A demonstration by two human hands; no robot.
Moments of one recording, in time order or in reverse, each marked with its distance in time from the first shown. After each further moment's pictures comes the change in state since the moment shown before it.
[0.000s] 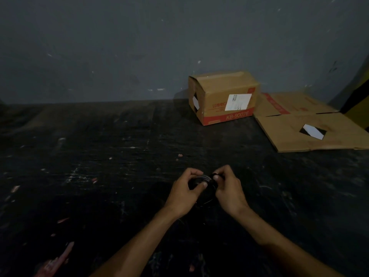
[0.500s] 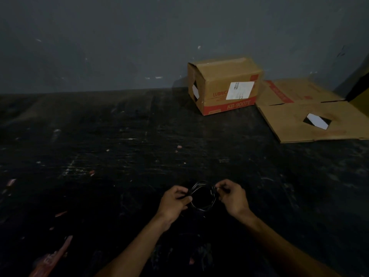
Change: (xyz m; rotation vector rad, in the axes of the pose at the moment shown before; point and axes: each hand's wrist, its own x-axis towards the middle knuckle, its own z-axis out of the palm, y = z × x) left_hand -0.007 -0.082 0.001 -0.203 0.070 -0.456; right_hand -0.004 0.072 0.017 -0.052 -0.117 0.284
